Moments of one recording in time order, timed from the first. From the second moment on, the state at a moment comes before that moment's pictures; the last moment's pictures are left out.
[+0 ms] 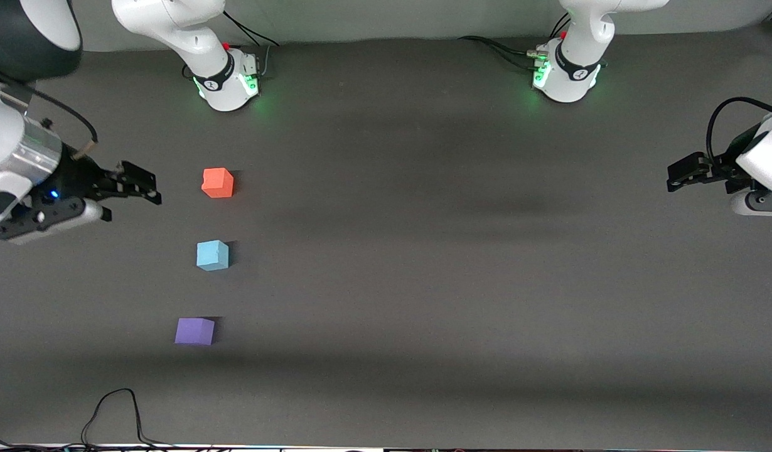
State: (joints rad) left arm -0.04 0.04 0.02 -1.60 0.01 1.57 0.04; right arm 0.24 0.08 -0.13 -1.51 0.11 1.59 -0.14
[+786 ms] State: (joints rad) left arm -0.04 0.04 0.02 -1.60 0.01 1.57 0.04; right arm 0.21 0.02 -0.13 -1.69 0.08 1.67 -0.14
